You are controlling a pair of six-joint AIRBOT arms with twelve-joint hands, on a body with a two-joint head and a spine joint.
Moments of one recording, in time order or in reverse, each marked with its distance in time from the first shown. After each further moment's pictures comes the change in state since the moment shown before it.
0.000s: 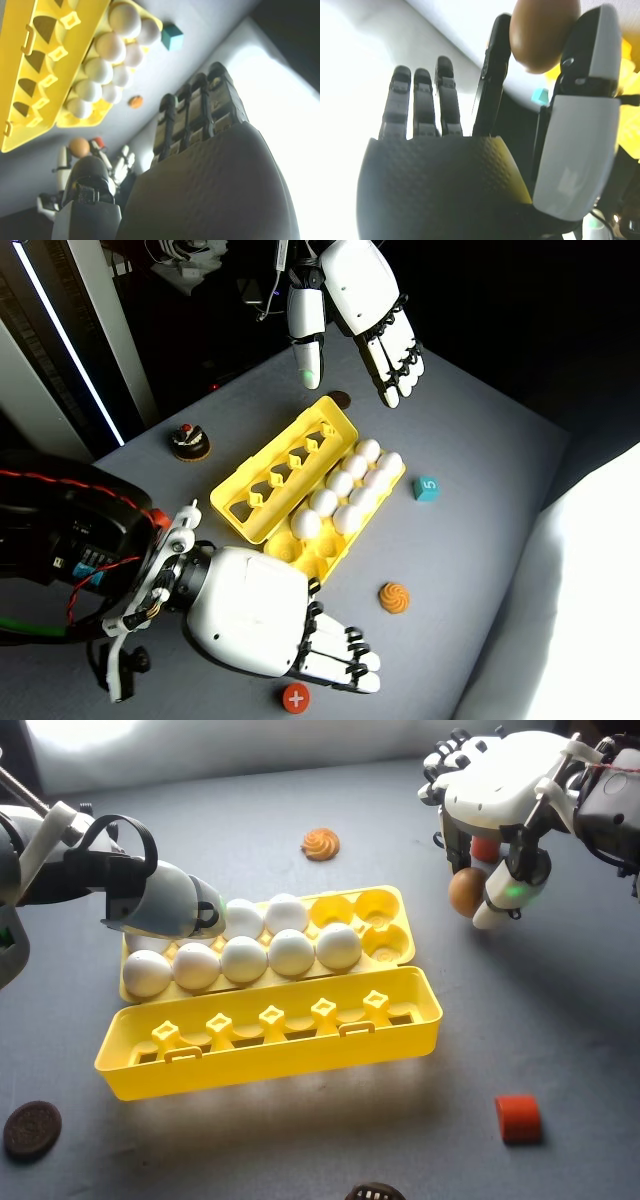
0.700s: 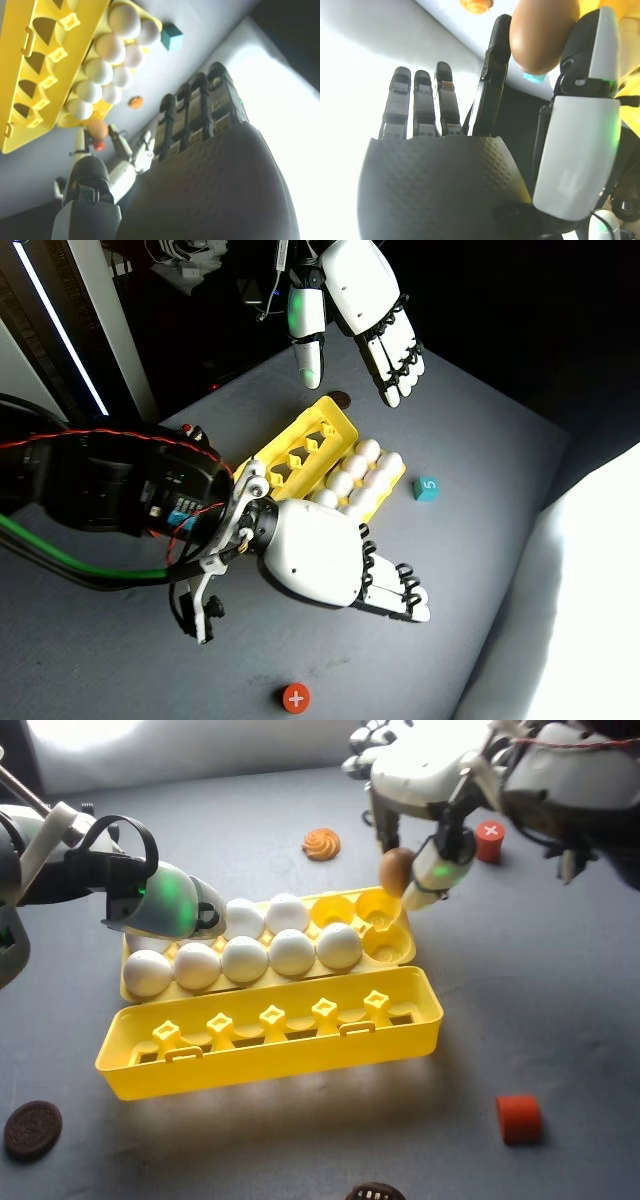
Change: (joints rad) left arm 0.000 0.000 0.000 0.000 -0.003 0.008; right arm 0.077 -0.093 0.029 0.021 0.001 0.007
